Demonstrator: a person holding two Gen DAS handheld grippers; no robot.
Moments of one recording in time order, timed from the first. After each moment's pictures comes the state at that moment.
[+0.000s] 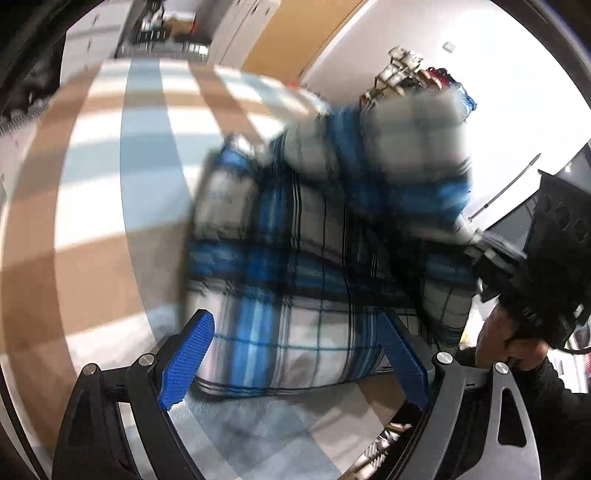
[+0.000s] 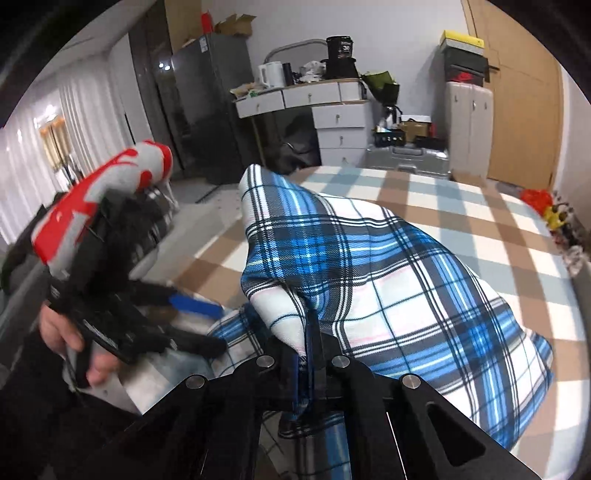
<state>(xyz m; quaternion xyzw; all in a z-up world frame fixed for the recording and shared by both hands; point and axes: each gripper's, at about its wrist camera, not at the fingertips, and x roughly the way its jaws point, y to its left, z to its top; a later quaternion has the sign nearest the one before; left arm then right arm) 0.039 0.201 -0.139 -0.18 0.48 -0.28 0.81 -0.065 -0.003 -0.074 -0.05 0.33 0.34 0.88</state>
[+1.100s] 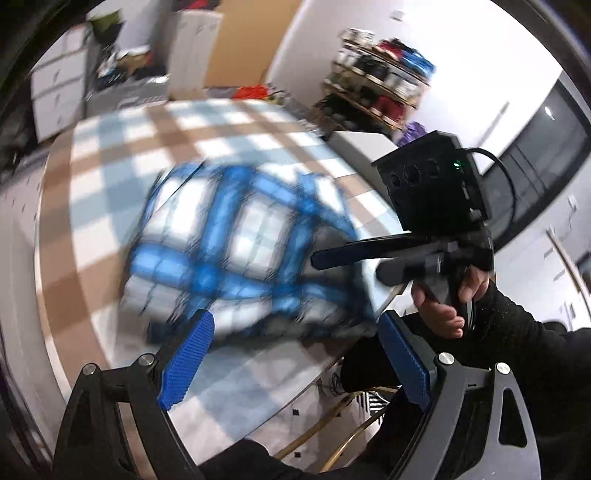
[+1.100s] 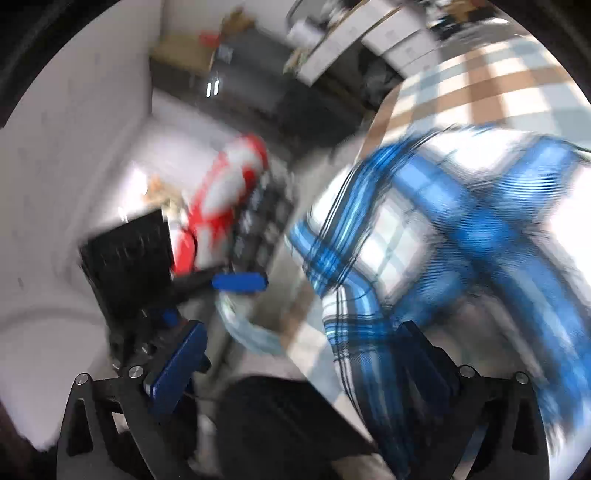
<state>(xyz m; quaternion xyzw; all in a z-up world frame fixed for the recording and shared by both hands) -0.034 0.146 -0.038 -0.07 0.45 -0.31 0.83 -0.055 -0.061 -0.101 0.21 0.46 0.54 0.68</state>
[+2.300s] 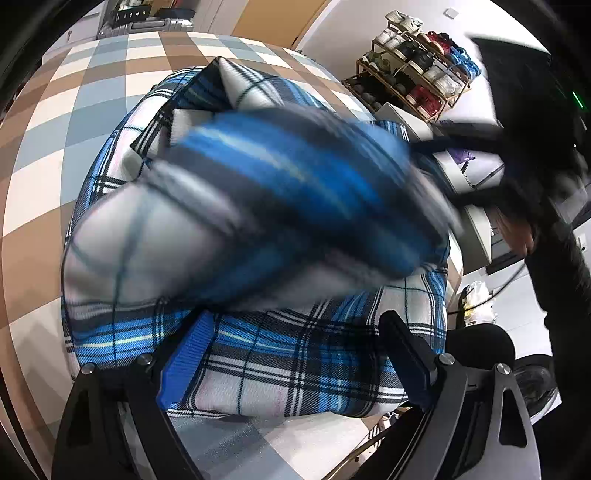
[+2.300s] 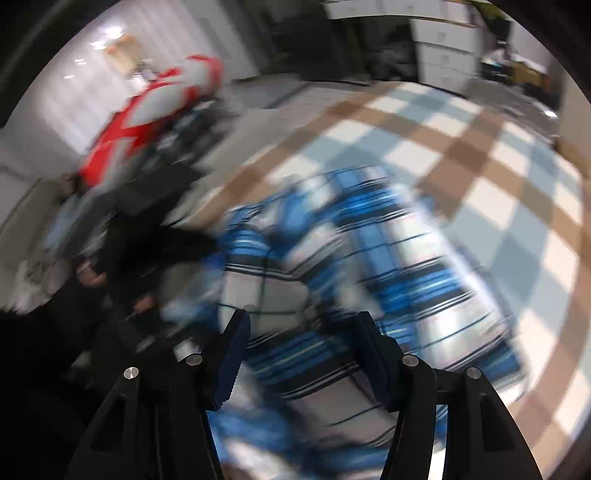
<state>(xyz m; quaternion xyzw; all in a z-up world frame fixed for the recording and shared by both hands) 0.002 0.204 -0.172 -0.15 0.52 -0.29 0.79 -0.023 -0.043 -0.077 -0.17 0.48 0.52 0.69</state>
